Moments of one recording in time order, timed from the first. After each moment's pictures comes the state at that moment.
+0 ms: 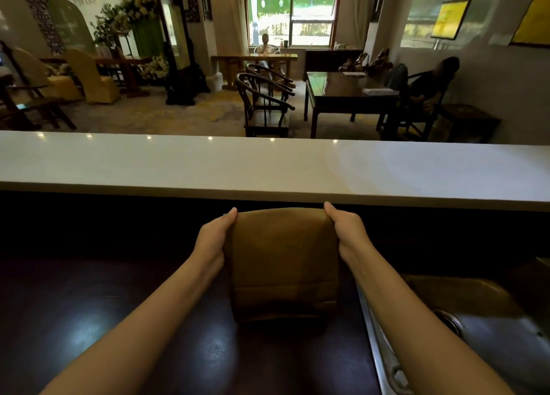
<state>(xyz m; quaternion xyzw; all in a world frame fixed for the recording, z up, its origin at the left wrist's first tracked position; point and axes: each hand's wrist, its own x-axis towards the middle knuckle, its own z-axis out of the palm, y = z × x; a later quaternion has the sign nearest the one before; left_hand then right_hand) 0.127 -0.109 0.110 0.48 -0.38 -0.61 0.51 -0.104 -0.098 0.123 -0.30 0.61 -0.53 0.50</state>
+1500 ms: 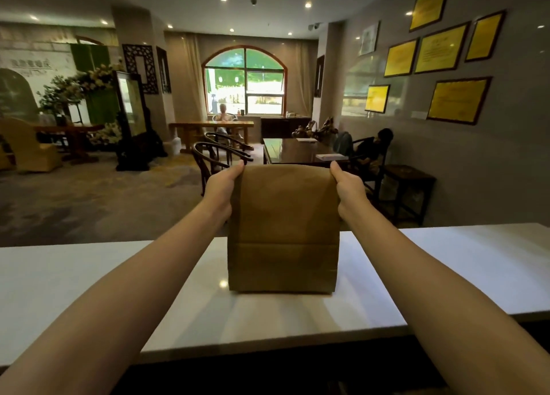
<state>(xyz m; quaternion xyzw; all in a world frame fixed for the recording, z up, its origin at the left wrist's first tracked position) -0.004 -0.380 0.303 0.39 -0.46 -0.59 0.53 -0.214 -0.329 0.305 -0.30 0.60 -0.66 0.34</state>
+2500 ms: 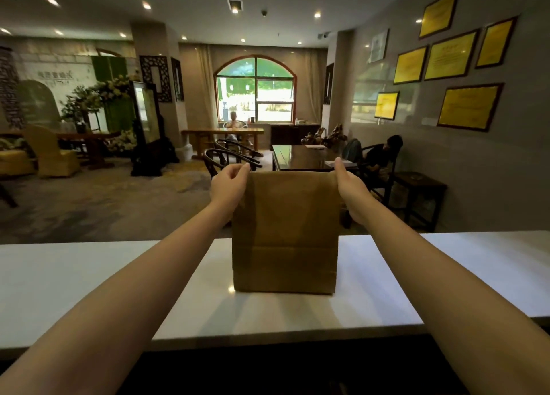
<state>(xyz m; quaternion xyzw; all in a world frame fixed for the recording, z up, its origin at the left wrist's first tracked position) 0.000 -0.372 0.303 0.46 -0.62 -0.31 0.55 -0.221 -0.313 0.318 -0.43 0.67 -0.54 0.28</state>
